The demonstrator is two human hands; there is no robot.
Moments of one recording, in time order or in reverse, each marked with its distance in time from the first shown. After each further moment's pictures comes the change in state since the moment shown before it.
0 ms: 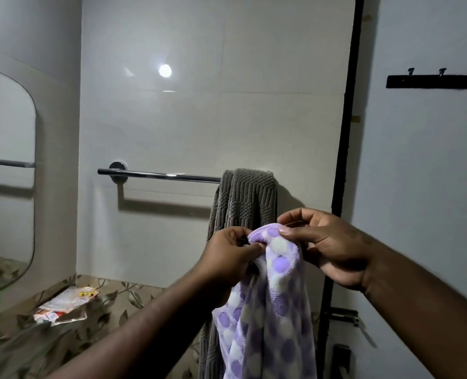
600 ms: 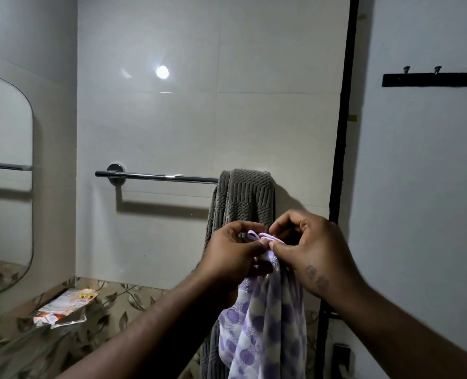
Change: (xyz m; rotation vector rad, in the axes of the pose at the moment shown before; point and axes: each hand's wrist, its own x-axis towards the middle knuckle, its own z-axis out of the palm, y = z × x) left_hand -0.007 0.011 0.015 -0.111 0.034 -0.020; right_hand -0.013 0.024 0.017 -0.825 0.379 -0.580
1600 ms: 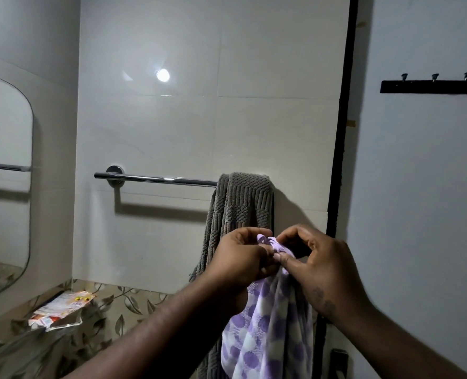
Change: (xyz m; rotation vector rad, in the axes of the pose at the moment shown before) left_hand -0.003 0.001 0.018 -0.068 0.006 -0.093; right_hand -0.014 0.018 -0.004 -0.069 0.017 -0.034
